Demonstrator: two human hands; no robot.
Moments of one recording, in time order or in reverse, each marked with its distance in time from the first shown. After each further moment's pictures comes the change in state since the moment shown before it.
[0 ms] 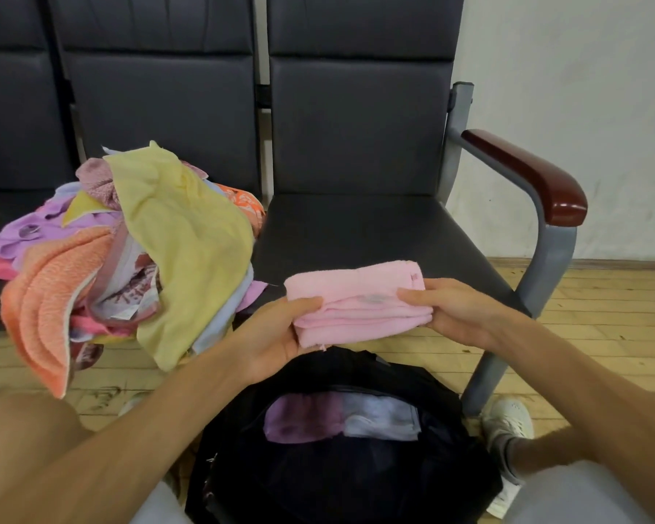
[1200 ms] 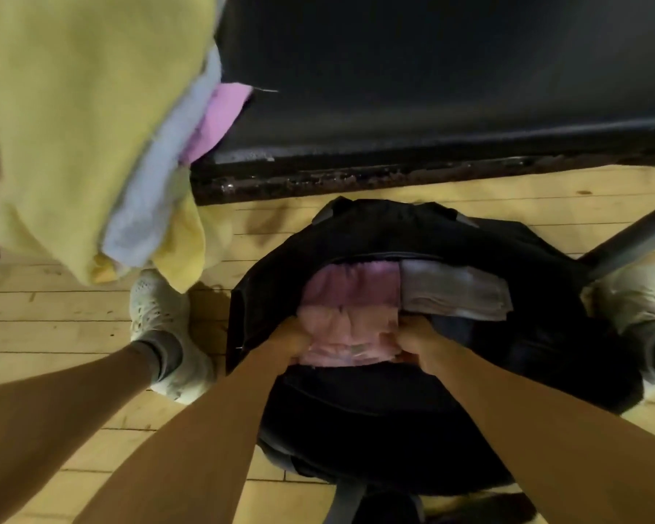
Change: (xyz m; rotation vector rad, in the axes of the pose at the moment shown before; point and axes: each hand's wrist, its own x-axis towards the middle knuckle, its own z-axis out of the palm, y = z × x) left_hand 0.097 -0.256 -0.183 0.775 0.405 -0.767; right_hand 0.150 0.352 0.072 -0.160 0.232 0.715
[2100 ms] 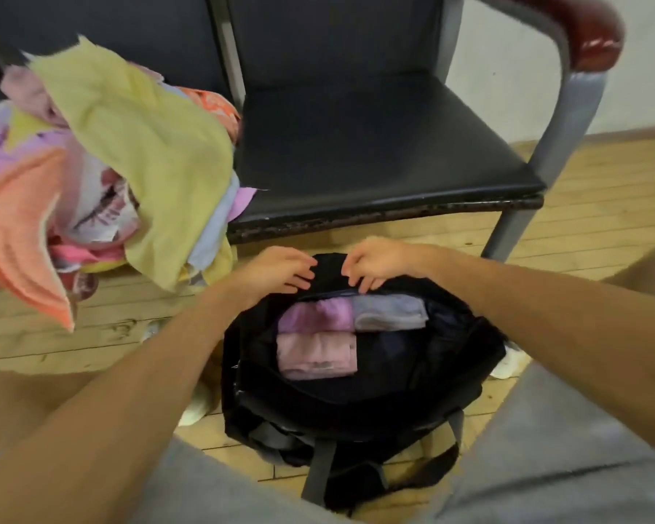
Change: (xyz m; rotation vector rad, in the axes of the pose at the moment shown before) left_hand -0.228 0.099 -0.070 0.008 -0.037 0.687; right_hand -0.237 -0.128 -0.076 -0.674 -0.040 -0.571
